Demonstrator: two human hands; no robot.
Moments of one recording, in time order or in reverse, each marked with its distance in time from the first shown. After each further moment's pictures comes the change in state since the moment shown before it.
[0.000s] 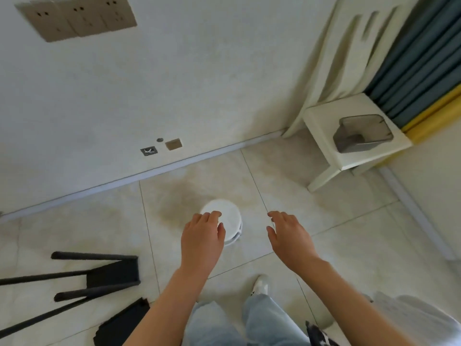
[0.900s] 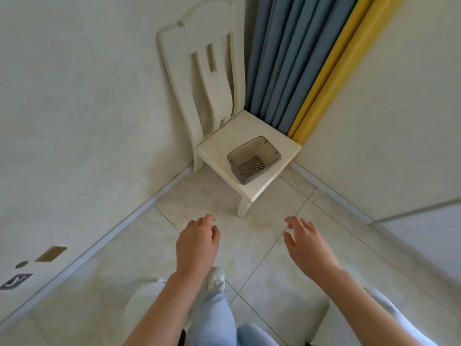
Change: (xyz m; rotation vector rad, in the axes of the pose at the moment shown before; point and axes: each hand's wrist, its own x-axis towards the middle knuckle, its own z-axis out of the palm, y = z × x) left_hand 0.251 0.318 0.101 -0.049 -0.159 0.347; right_hand 0.085 0.306 -0.168 0.148 0.259 0.539
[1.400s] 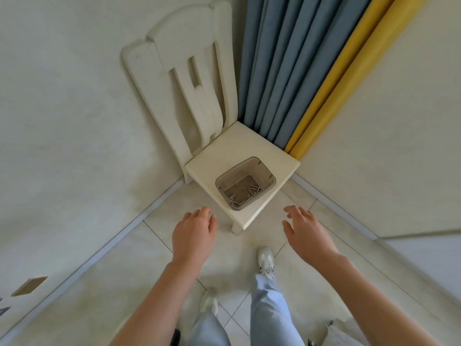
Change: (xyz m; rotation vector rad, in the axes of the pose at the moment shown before) left_hand 0.169 0.063 0.020 0.127 -0.072 0.028; right_hand 0.176 0.034 -0.055 -0.013 -0.035 -0.004
